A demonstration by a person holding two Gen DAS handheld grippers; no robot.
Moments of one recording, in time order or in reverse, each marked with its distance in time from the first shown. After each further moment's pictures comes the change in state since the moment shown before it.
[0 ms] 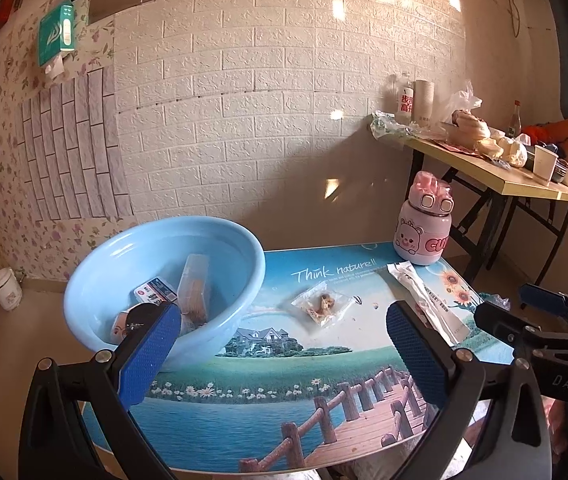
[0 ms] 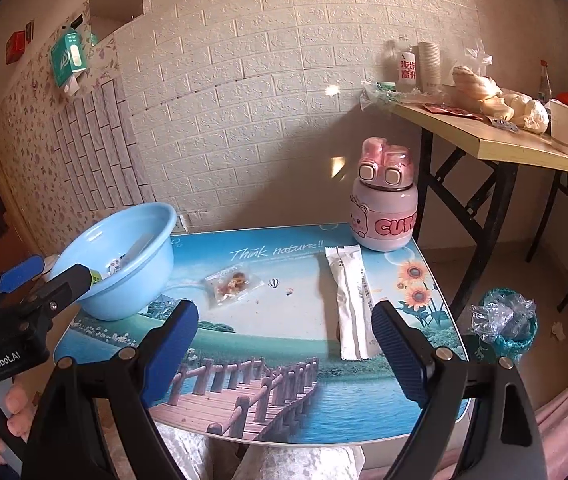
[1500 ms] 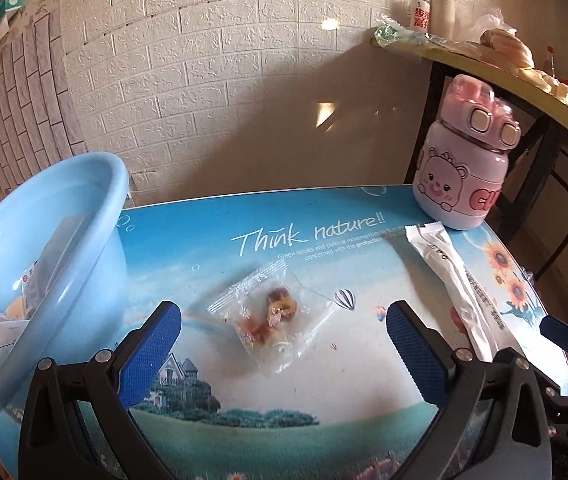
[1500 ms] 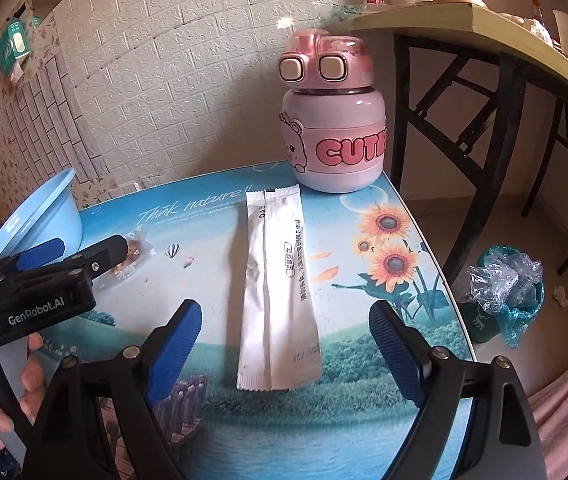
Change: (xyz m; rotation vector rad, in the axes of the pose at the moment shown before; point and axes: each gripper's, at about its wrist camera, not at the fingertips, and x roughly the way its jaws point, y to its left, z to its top) left arm 0.186 -0.062 -0.008 -0.010 0.243 0.015; right arm 0.125 -0.085 -0.019 0.078 0.171 -0.058
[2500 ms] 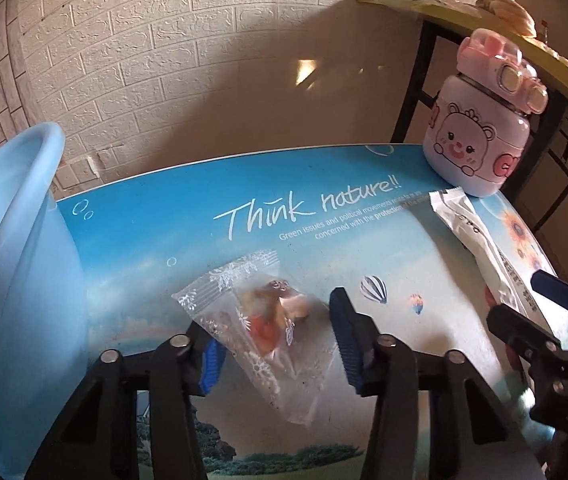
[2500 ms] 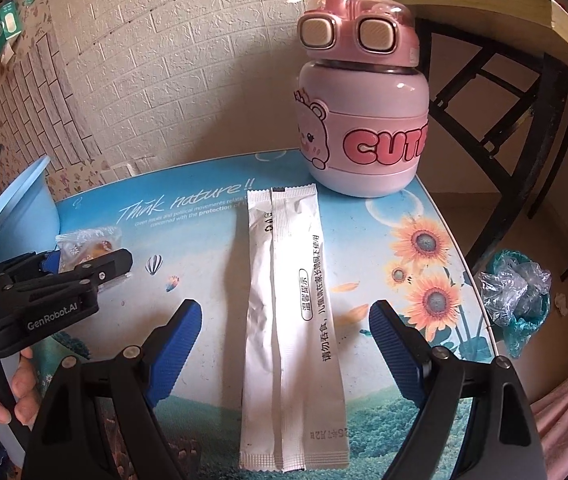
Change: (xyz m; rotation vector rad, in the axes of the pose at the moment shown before) left arm 0.049 0.015 0.005 0.068 0.141 -0.117; right arm 0.051 0.010 0.023 -0.046 0.072 -0.002
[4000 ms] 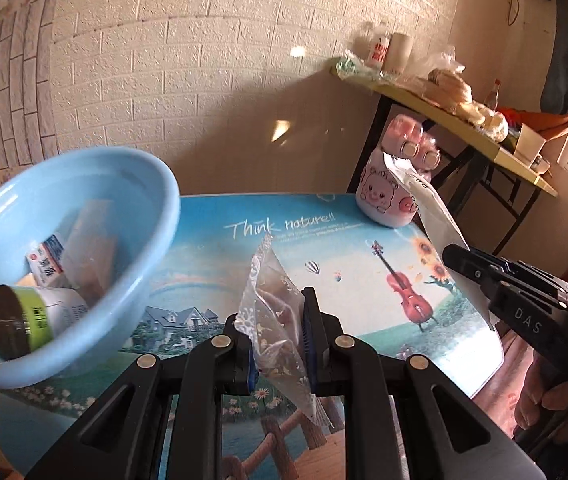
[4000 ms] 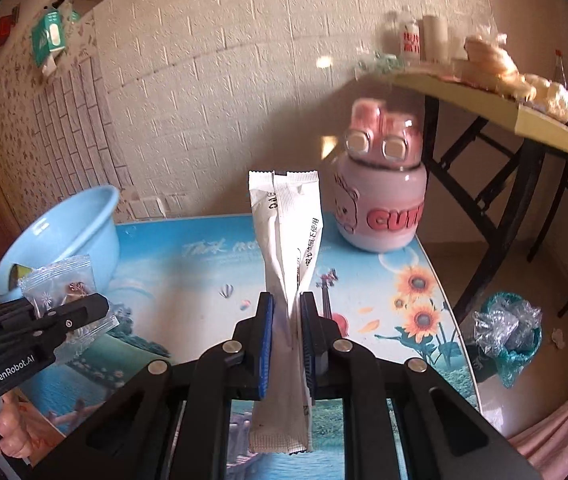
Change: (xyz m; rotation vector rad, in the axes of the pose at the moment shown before) left arm -0.132 0.022 -0.048 -0.063 -0.202 -0.139; right arm -0.102 0.046 -0.006 -0.085 -0.207 0.047
